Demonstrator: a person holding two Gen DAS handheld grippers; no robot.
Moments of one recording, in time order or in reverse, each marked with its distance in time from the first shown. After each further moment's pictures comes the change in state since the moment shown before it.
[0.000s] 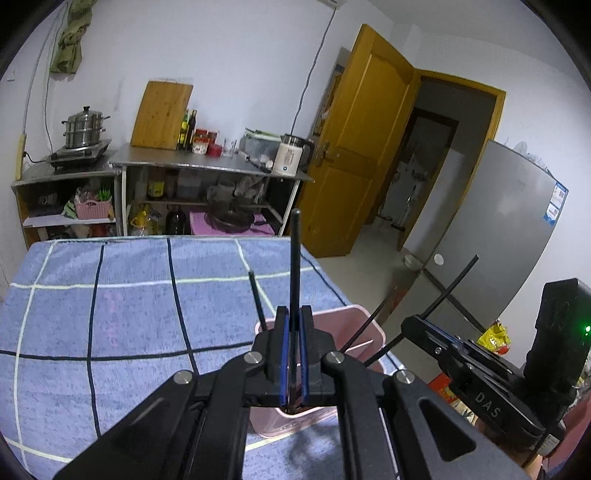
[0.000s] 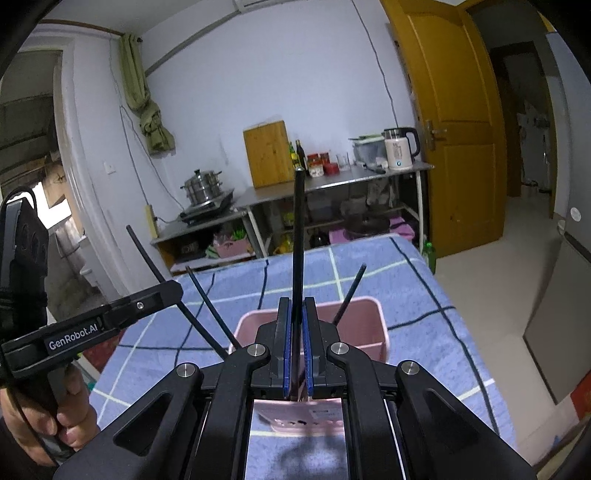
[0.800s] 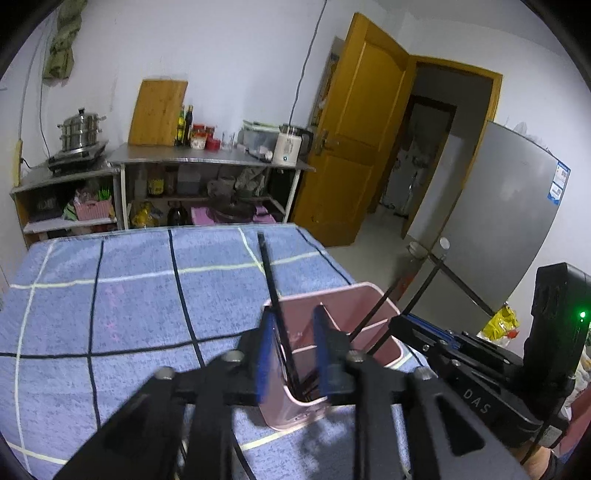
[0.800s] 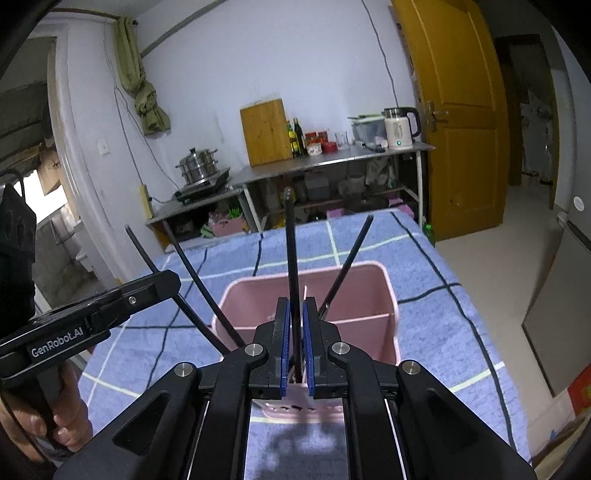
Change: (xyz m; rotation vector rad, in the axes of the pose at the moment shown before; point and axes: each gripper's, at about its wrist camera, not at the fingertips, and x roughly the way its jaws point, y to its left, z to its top) left arm 0.004 -0.001 -0.011 0.048 0.010 0.018; right arm 0.015 -0.006 -0.013 -0.010 0.045 -0.015
